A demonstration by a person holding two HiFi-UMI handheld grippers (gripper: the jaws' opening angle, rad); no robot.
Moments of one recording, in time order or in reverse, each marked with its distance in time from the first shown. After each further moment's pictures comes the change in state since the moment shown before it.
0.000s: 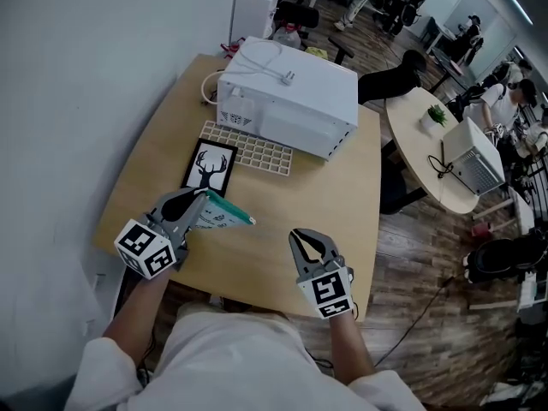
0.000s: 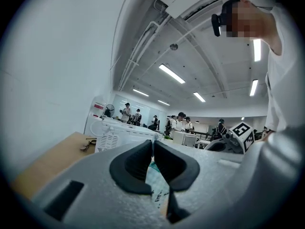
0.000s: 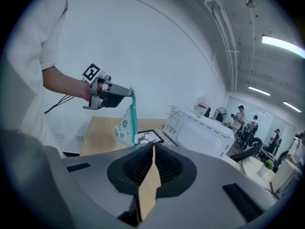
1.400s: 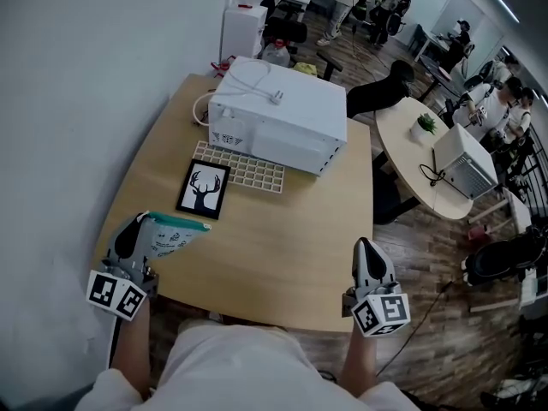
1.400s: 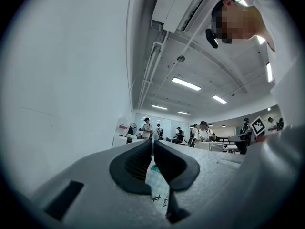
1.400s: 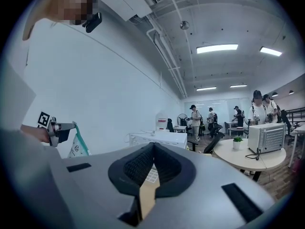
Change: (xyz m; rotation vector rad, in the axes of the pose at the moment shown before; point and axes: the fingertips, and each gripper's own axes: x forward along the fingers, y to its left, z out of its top) left arm -0.093 0.033 0.055 0.089 -0.179 0.312; right arm -0.122 -0.126 0.012 0.403 -0.294 -0.395
